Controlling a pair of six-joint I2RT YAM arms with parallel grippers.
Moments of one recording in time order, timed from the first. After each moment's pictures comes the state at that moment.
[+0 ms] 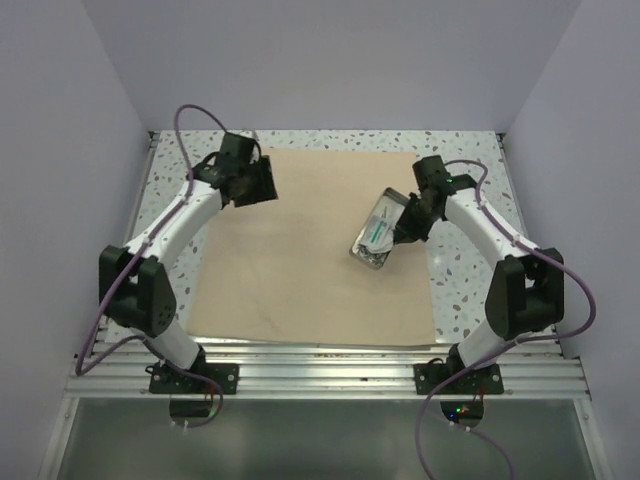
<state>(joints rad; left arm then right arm) -0.39 1.72 1.47 -0.63 0.01 -0.49 0.20 1.61 1.32 -0.95 -0.13 0.75</state>
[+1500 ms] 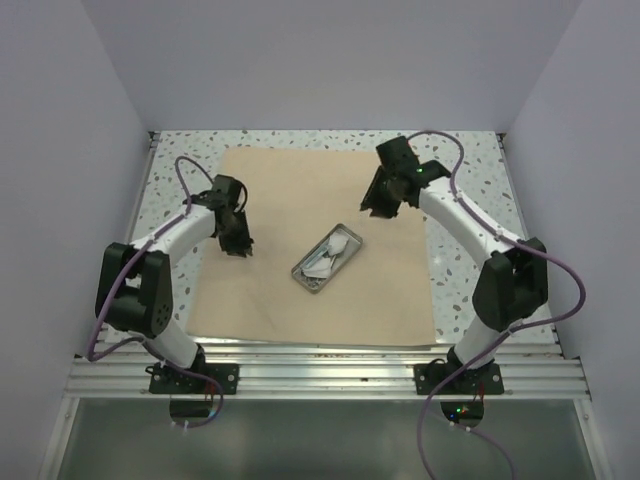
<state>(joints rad) -0.23 1.62 1.08 -0.69 0.05 -0.49 0.48 1.71 1.49 -0.81 0.04 0.89</state>
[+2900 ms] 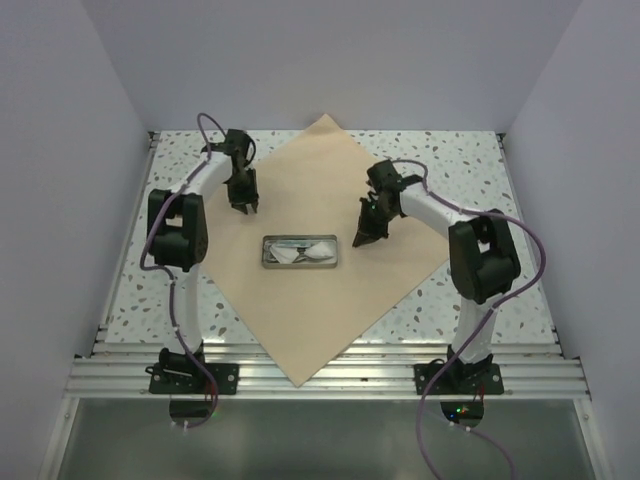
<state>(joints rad) -0.16 2.31 1.94 -0.91 0.07 -0.31 0.41 1.91 1.32 -0.67 -0.29 0.65</state>
